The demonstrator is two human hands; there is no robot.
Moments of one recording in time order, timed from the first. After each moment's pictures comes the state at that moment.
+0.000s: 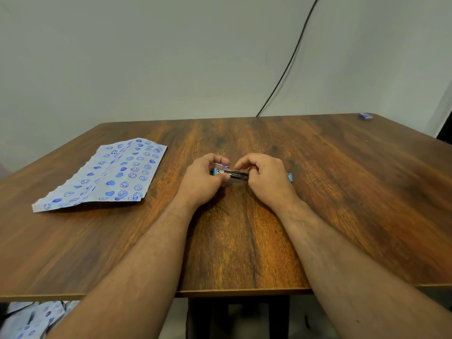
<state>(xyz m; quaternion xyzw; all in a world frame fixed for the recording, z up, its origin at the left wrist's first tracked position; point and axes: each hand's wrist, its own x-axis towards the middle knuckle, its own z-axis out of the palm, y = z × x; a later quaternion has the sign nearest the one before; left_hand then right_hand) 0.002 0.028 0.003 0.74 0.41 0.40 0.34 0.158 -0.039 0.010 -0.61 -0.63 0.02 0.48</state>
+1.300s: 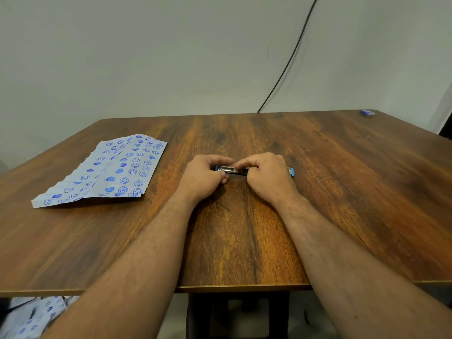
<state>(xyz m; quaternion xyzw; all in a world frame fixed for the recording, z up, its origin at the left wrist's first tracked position) 0.001 0.033 0.000 0.73 0.43 0.36 0.39 0.156 -0.047 0.015 -0.66 -0.62 0.03 0.43</state>
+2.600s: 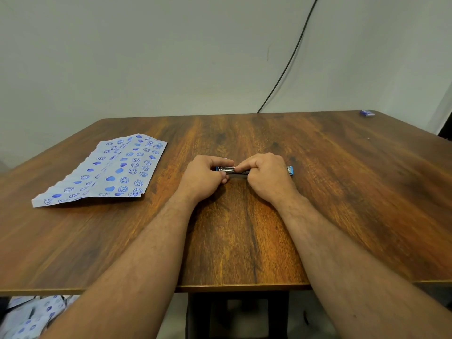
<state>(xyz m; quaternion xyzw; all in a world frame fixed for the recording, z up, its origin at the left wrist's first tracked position) 0.002 0.034 -0.001 0.74 0.43 0.36 0.37 0.159 -0.041 0.011 -0.66 -0.63 0.04 0.41</state>
